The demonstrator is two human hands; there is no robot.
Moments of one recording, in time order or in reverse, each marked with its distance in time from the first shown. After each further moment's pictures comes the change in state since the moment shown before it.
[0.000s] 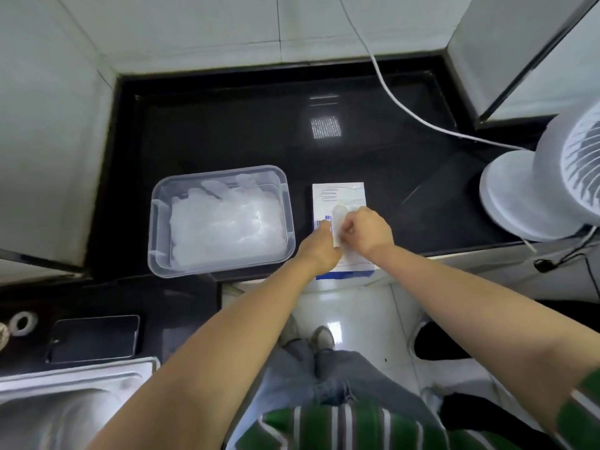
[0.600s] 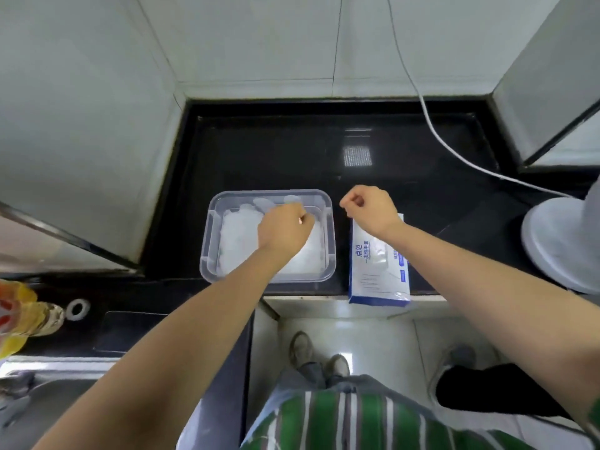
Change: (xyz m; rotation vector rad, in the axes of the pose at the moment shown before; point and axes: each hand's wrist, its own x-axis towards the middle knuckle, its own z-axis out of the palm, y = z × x) left_hand -0.034 -0.053 -0.114 0.138 0.604 -0.043; right_hand 0.028 -0.089 -0.059 0.423 0.032 -0.182
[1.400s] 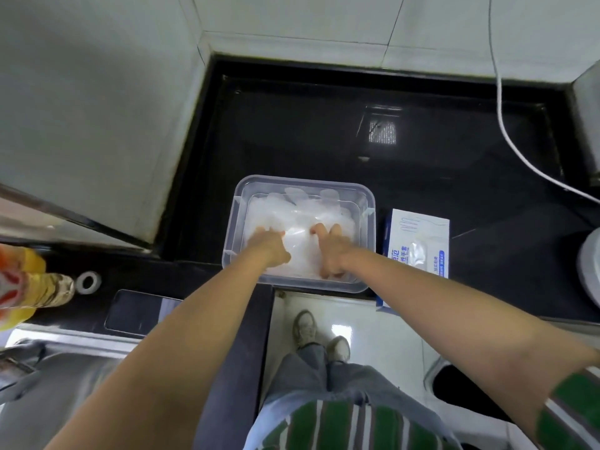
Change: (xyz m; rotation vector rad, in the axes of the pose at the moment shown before) left_hand 0.021 -0.114 0.030 0.151 -0.603 -0.272; right_hand 0.009 -0.024 0.131 -0.440 -0.667 0.105
